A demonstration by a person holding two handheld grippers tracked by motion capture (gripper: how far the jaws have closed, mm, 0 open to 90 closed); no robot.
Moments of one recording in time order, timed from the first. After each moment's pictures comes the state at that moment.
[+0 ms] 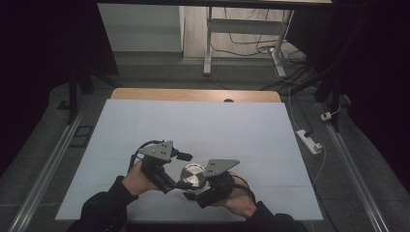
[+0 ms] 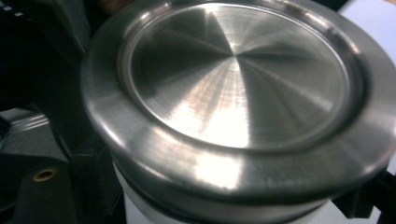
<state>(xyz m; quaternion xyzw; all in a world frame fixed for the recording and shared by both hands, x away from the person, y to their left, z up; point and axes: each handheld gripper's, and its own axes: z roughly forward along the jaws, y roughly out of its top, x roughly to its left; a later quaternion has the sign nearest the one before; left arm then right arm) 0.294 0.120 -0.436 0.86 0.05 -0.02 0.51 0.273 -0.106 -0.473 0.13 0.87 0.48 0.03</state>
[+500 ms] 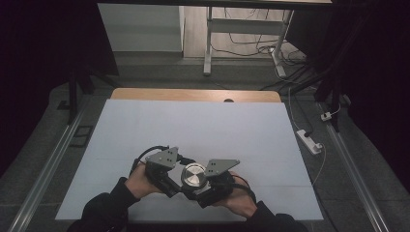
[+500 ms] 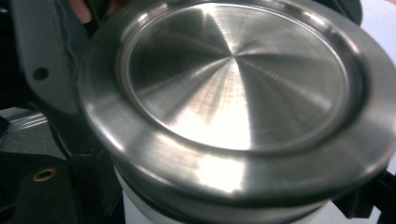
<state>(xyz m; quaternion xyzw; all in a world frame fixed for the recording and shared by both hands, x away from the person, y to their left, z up) 0.286 0.108 -0.441 0.87 0.06 0.01 0.48 0.275 -0.107 -0.473 0.14 0.87 0.48 0.04</state>
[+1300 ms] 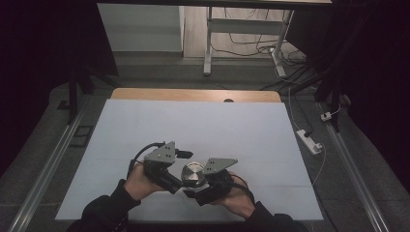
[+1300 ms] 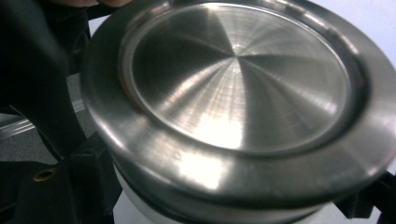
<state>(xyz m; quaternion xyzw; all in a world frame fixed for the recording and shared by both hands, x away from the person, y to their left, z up) 0.282 0.116 -0.422 0.86 0.10 0.04 0.50 0.278 -0.104 -0.479 0.17 0.87 0.47 0.04</state>
